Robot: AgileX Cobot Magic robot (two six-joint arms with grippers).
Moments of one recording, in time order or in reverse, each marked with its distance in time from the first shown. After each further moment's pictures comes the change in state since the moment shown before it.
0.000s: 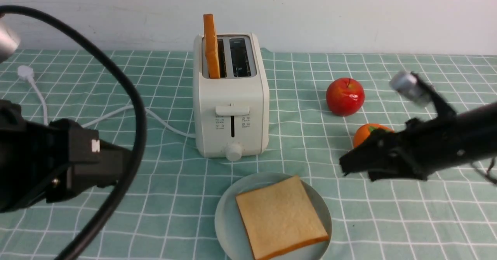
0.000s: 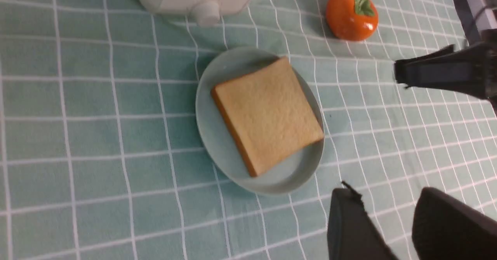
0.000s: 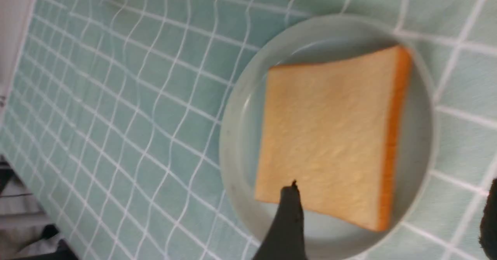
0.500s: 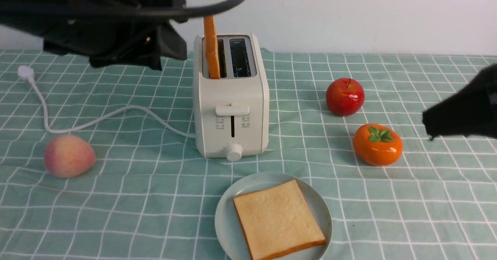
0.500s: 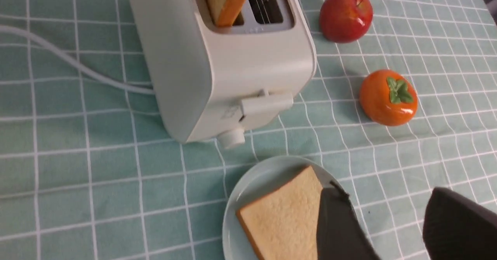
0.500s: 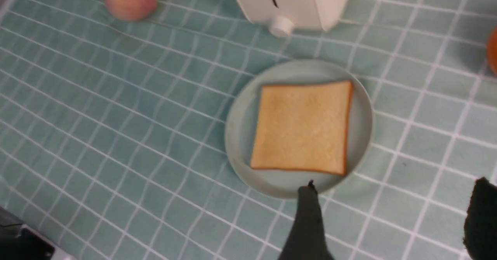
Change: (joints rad) right arm 0.130 -0.455 -0.154 -0.473 0.203 0.525; left arm -0.001 0.529 -0.551 0.160 0.062 -0.033
